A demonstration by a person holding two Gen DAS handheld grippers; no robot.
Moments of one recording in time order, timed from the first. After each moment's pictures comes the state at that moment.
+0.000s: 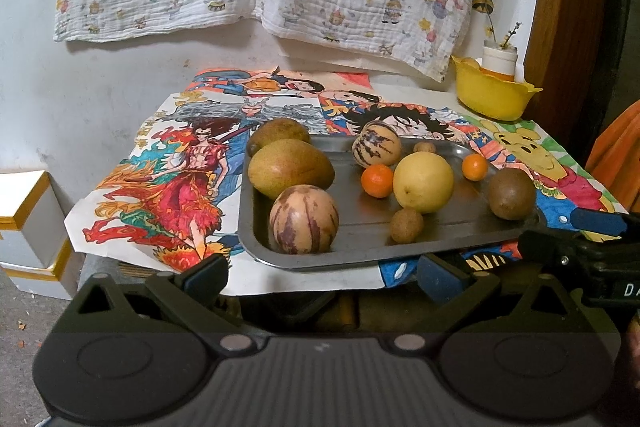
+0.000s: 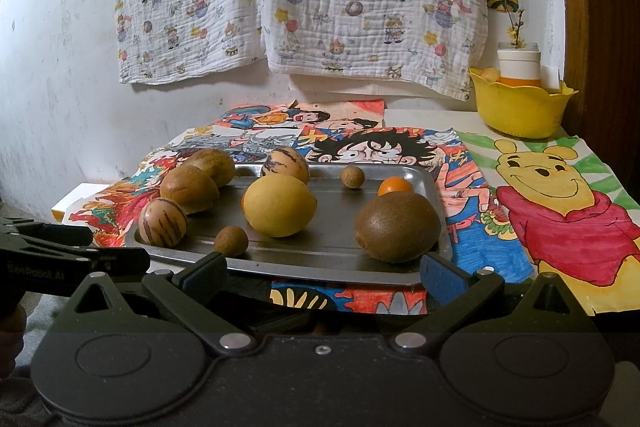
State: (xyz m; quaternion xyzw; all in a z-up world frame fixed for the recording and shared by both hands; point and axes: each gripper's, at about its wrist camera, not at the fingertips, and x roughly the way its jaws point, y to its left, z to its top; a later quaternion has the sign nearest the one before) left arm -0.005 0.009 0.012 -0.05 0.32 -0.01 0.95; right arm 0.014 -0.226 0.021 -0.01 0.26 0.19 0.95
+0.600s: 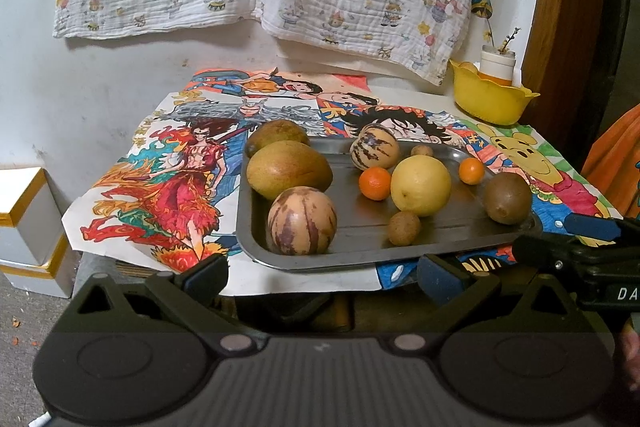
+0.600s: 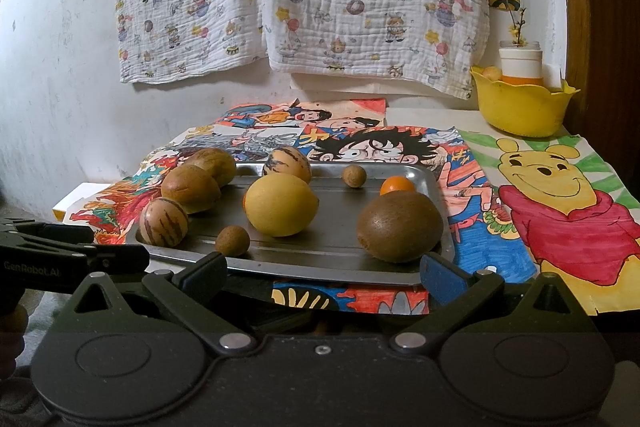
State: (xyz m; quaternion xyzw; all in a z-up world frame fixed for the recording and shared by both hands) left arm -0.005 0.010 0.015 -0.06 0.32 -0.02 0.95; right arm 0.014 -0.225 0.021 -0.01 0.26 0.19 0.95
